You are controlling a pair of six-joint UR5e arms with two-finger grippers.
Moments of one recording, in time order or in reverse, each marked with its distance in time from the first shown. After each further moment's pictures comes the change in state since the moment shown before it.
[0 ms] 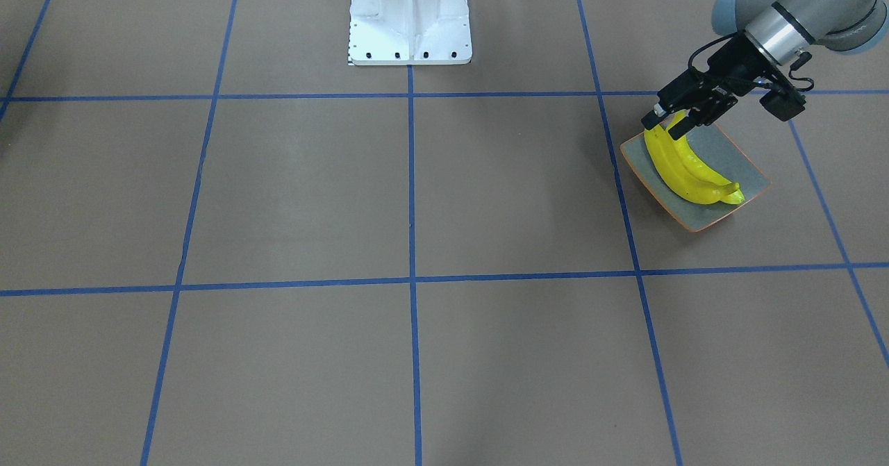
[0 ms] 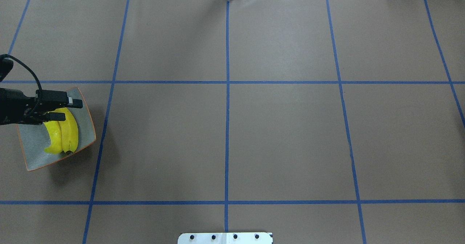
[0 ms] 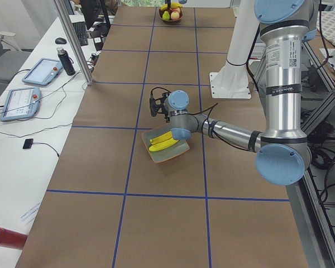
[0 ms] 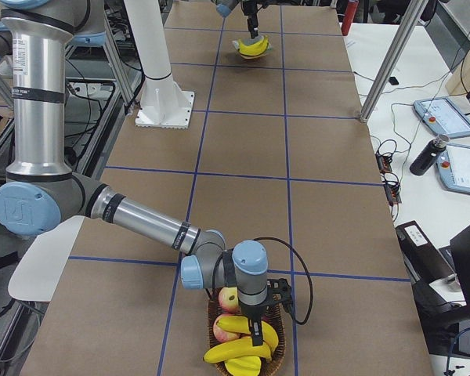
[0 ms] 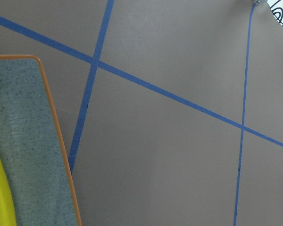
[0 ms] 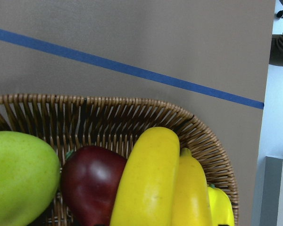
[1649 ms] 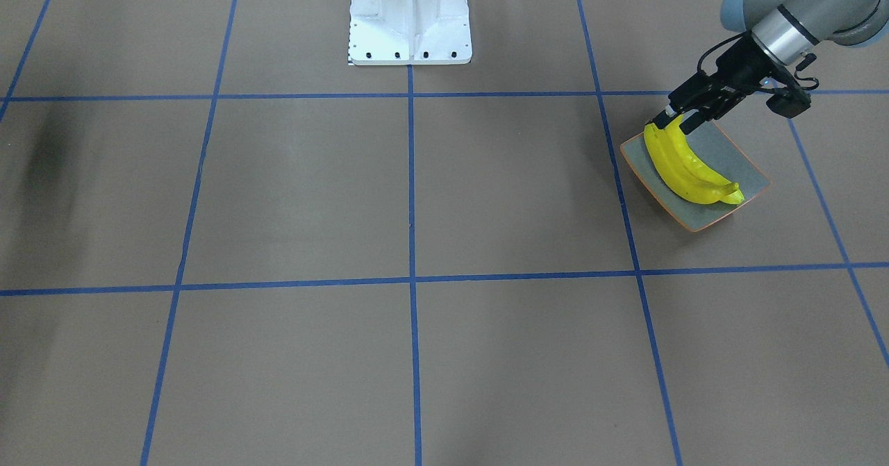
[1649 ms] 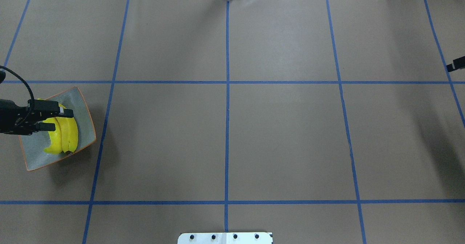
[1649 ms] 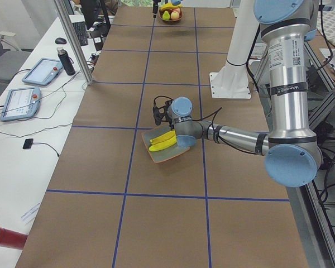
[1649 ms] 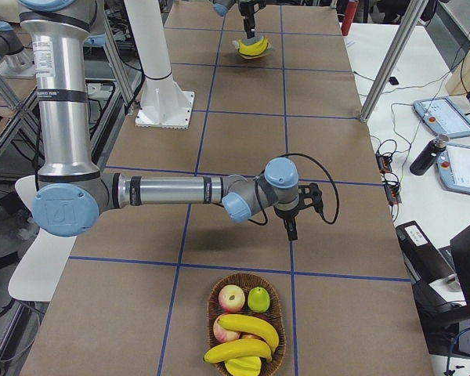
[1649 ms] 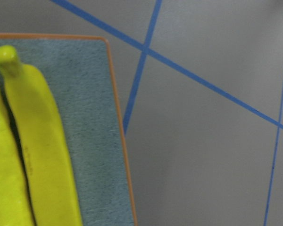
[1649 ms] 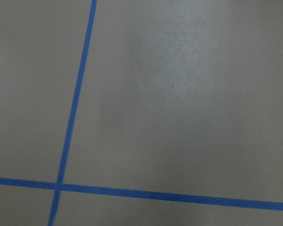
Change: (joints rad) left arm 0.005 0.053 0.006 -0.001 -0.011 -0.018; right arm -0.121 0.092 0.249 0.002 0.324 0.315
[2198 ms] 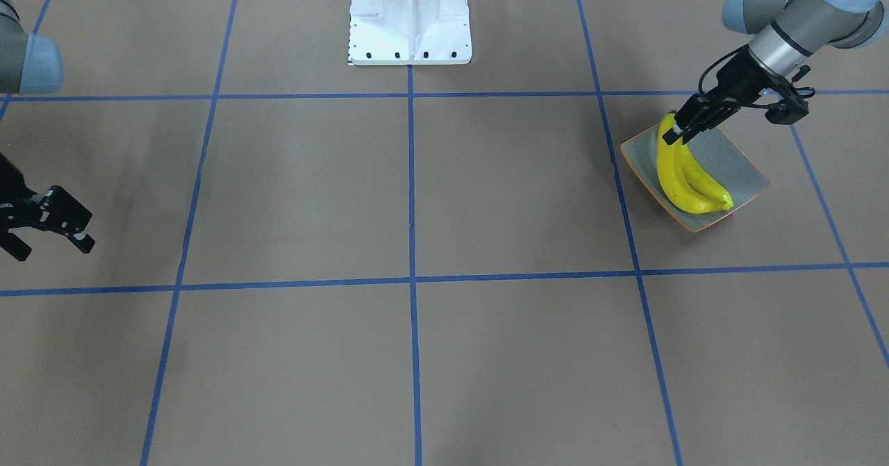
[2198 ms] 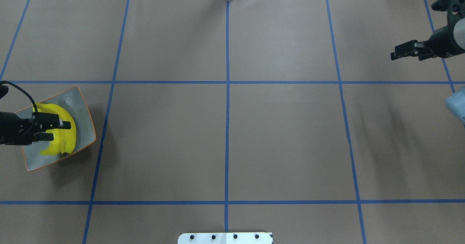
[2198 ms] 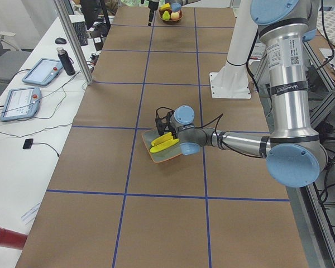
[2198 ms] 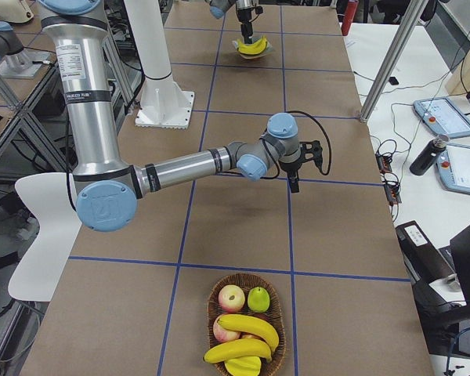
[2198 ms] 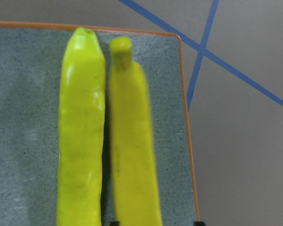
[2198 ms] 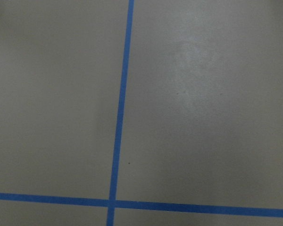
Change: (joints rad) left arm 0.060 0.045 0.054 0.000 0.066 -0.002; right arm -0.219 0.096 0.172 0.000 -0.110 0.444
